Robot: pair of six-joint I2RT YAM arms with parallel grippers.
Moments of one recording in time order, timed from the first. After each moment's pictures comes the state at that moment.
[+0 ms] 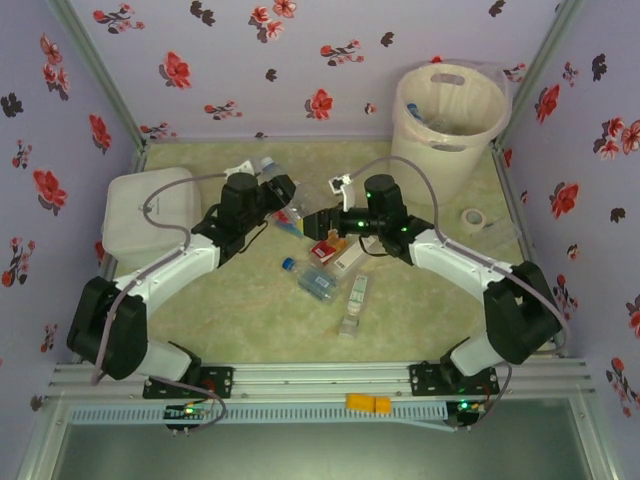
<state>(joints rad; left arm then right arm) -0.57 1.43 0.96 0.13 -0.02 -0.90 0.61 1.50 0.98 0.13 -0.67 0.48</state>
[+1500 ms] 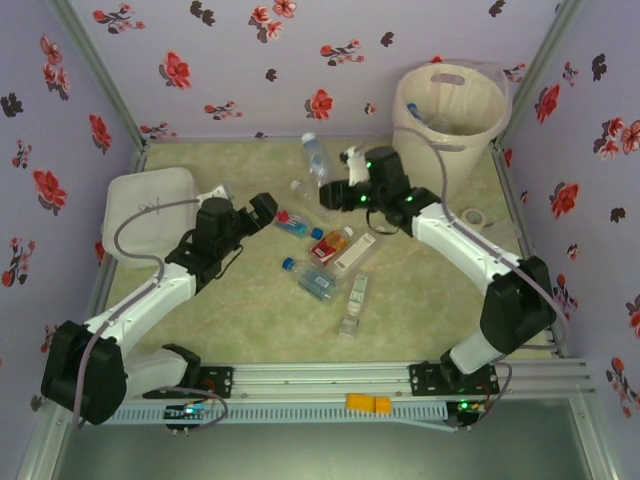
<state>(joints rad) -0.49 1.17 0.70 0.01 -0.07 -0.87 0.53 1.53 1.31 -0.30 -0.39 0.34</state>
